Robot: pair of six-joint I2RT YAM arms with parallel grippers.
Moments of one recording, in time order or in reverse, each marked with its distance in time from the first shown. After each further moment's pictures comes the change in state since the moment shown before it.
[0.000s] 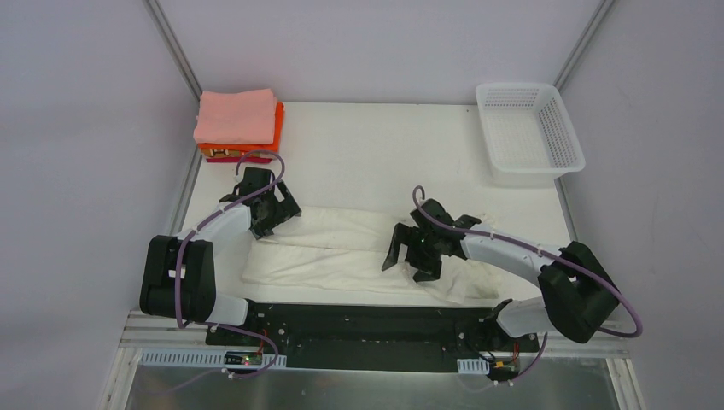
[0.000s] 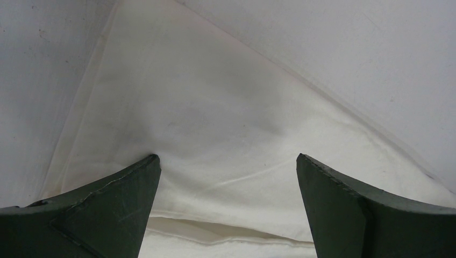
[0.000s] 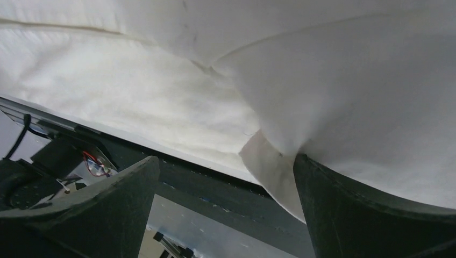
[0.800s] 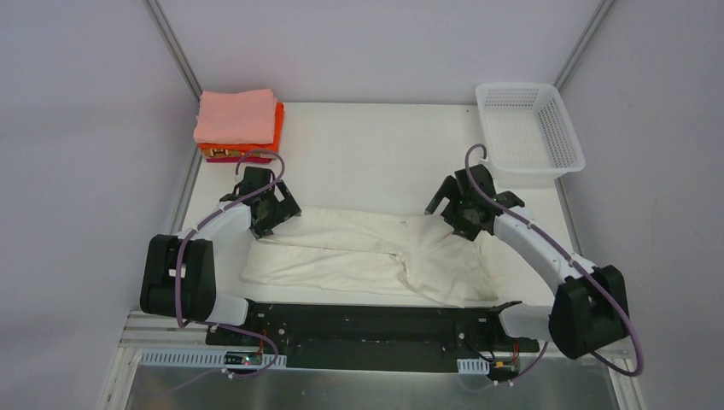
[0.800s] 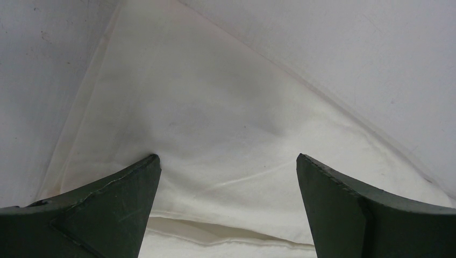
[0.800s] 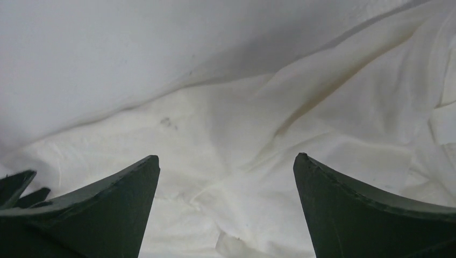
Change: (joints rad) left arm 0.000 0.005 0.005 -0.004 -0.002 0.000; right arm -0.288 -0.145 0.137 -0.116 0.350 -0.064
